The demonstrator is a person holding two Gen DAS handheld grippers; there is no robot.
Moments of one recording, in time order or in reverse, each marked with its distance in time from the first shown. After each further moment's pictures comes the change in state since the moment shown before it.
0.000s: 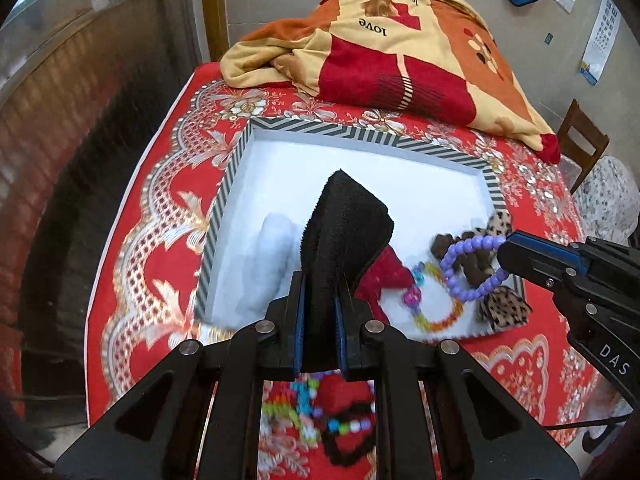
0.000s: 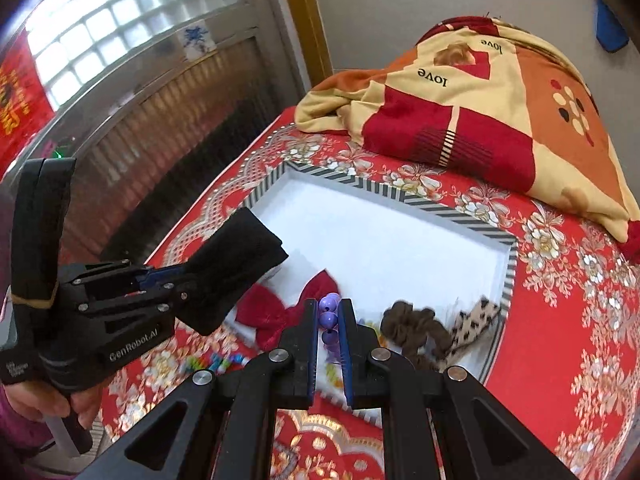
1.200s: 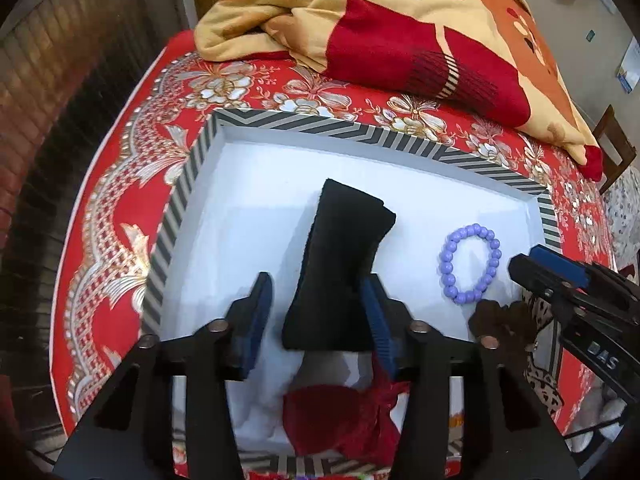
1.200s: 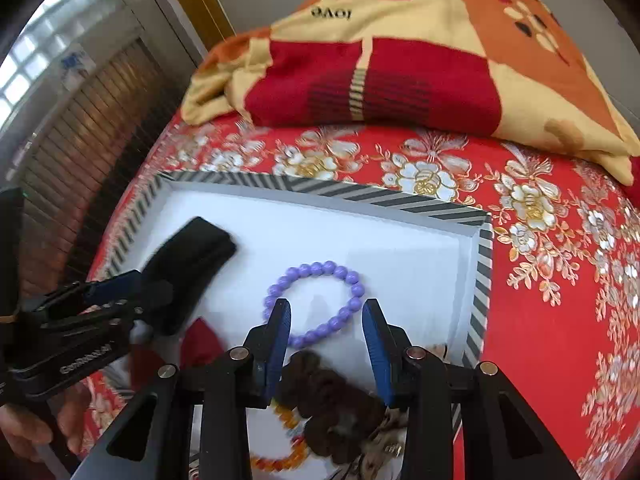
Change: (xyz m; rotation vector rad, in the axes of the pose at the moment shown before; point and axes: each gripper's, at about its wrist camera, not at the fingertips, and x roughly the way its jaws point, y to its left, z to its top) left arm 0.090 -0.007 0.054 -0.046 0.102 0.030; right arm 0.058 -0.087 0.017 0.216 0.061 -0.074
